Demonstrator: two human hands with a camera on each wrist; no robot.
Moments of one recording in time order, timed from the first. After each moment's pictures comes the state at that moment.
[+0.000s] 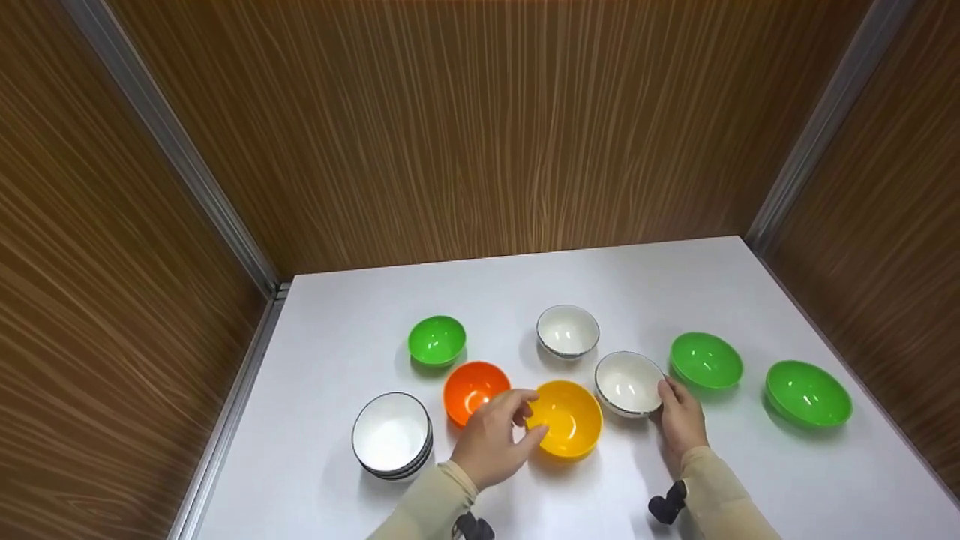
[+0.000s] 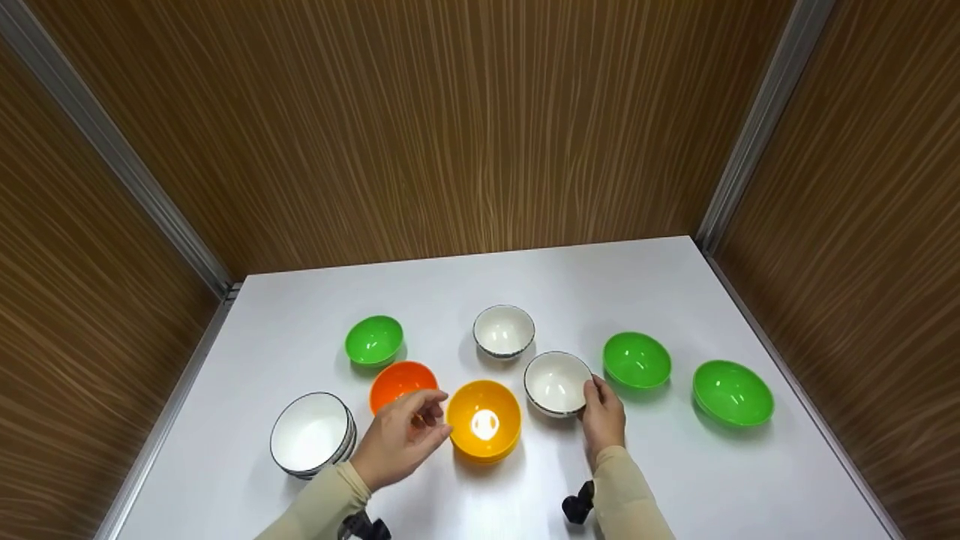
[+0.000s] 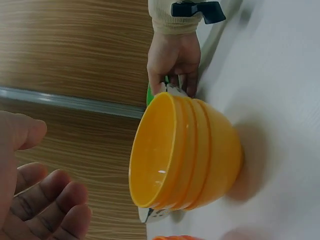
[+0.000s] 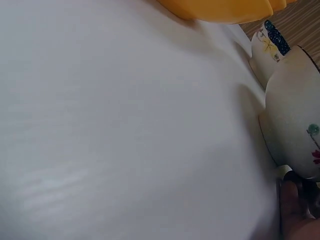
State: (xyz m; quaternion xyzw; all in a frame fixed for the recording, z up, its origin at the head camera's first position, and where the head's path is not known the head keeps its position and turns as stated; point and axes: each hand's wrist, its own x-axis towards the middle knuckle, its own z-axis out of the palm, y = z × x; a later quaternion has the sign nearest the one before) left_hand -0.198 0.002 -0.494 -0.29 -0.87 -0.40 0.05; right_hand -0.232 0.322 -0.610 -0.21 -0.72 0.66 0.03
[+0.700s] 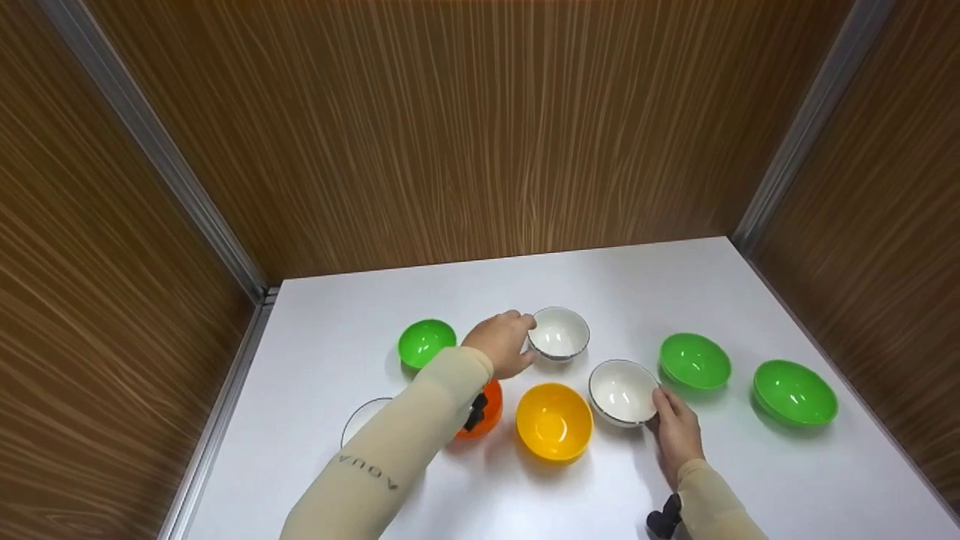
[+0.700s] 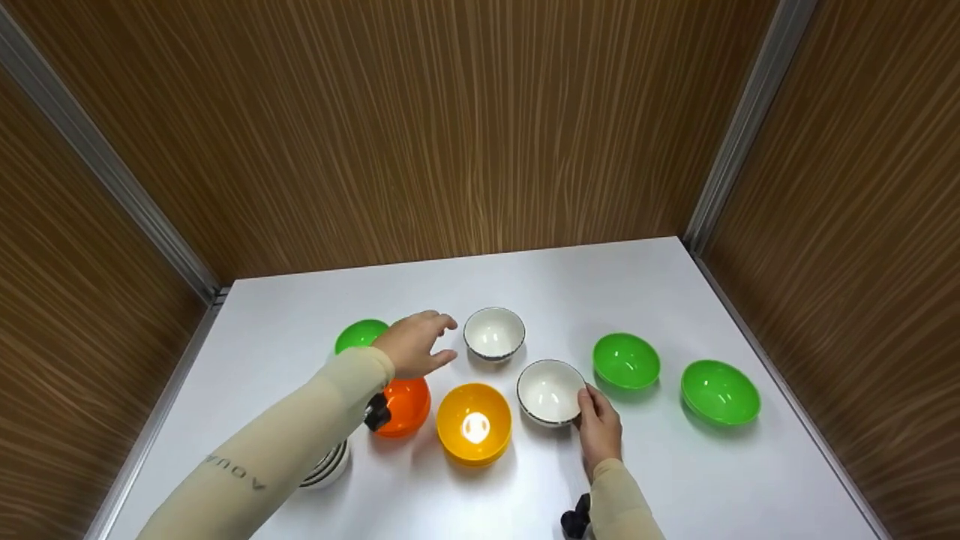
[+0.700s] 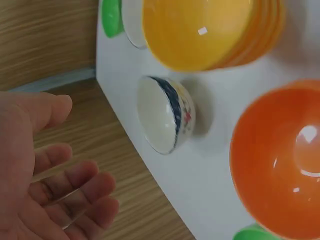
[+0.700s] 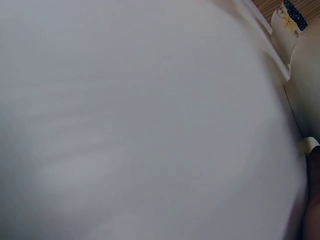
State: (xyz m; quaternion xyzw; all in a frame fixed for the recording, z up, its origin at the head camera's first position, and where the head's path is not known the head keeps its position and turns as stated) left_hand -0.312 0.042 -0.436 -0.32 -0.94 -0.09 -0.04; right_hand -0.219 0.326 -0.625 -0.21 -0.64 0.74 0.05
